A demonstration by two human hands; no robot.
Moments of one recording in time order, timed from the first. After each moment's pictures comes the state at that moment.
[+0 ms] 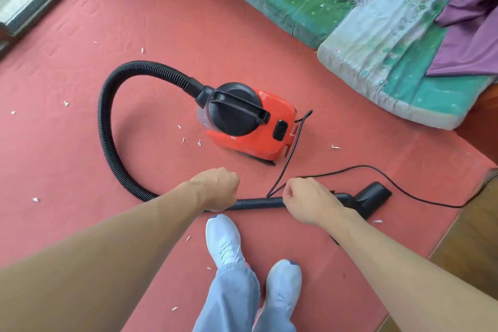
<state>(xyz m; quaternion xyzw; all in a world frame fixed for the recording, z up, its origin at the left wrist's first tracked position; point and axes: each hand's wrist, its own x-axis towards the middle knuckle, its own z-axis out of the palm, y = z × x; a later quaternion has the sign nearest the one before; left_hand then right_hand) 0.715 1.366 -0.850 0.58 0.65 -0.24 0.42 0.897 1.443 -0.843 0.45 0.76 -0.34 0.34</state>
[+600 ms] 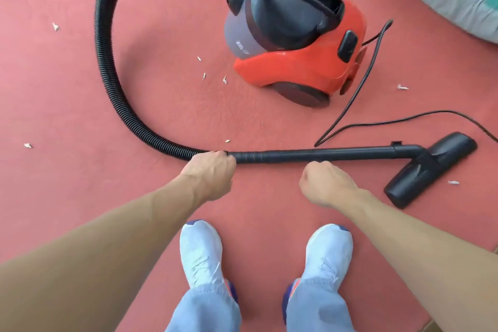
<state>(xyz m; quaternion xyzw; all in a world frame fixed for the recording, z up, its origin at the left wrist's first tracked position) 0.694 1.221 -0.974 0.59 0.68 -0.27 0.34 0.883 1.323 -0.985 0.45 0.73 -0.30 0.42</state>
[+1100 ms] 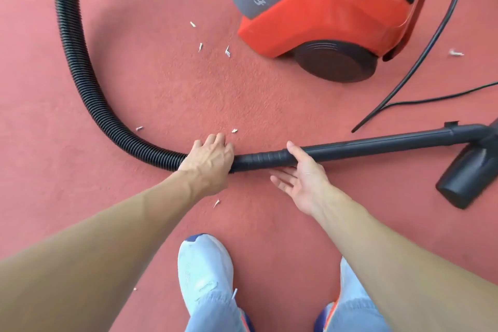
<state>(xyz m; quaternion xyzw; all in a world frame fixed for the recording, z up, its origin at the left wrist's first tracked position) 0.667 1.186 -1.105 0.61 0.69 -0.21 0.33 0.835 1.257 -1.115 0.71 0.09 -0.69 -0.07</state>
